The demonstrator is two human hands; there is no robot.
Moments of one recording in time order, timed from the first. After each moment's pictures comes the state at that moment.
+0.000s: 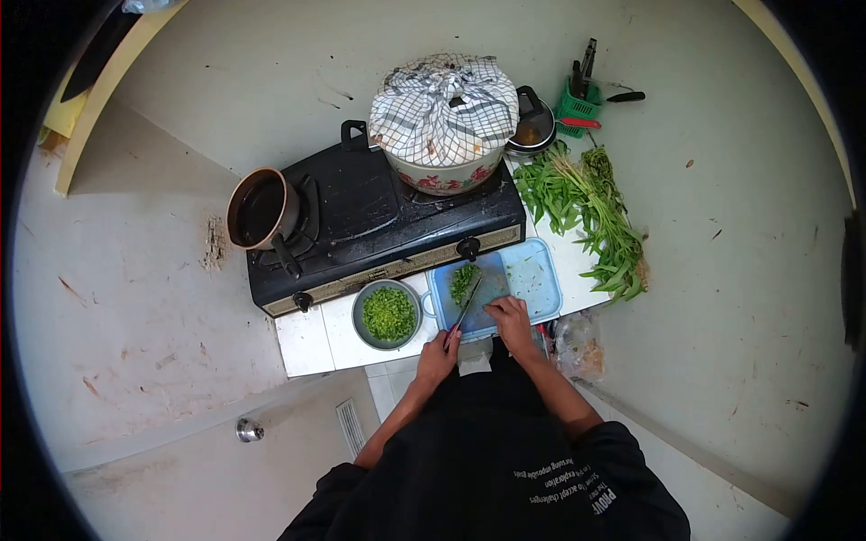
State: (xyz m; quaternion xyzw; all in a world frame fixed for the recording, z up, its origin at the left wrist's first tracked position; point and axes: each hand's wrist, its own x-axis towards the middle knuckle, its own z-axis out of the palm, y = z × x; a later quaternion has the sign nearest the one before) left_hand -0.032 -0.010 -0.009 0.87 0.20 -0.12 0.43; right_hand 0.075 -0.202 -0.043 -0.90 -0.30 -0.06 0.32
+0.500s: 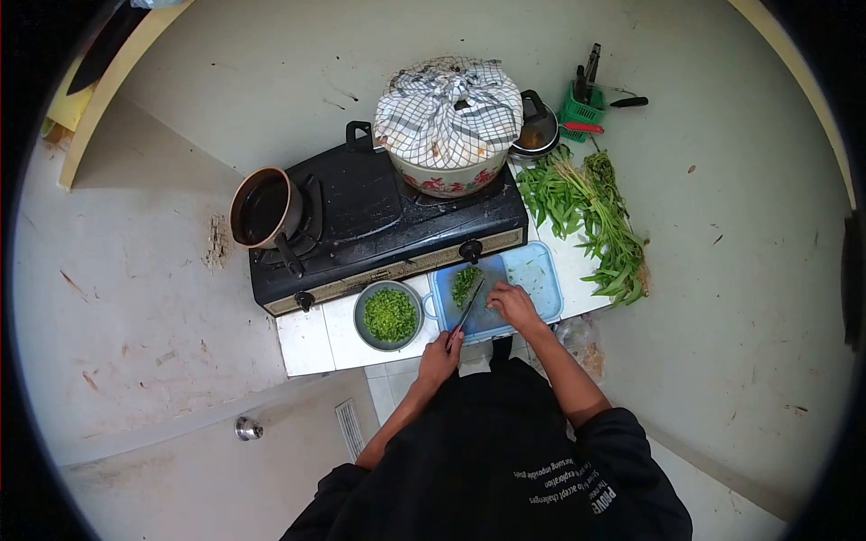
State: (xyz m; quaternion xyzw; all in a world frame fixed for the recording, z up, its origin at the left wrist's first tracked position) left_hand -0.030 -0.013 -0.006 0.87 0.20 -0.10 0.44; right_hand 0.131 -0.201 -0.038 -0.88 -0.34 0.11 0.32
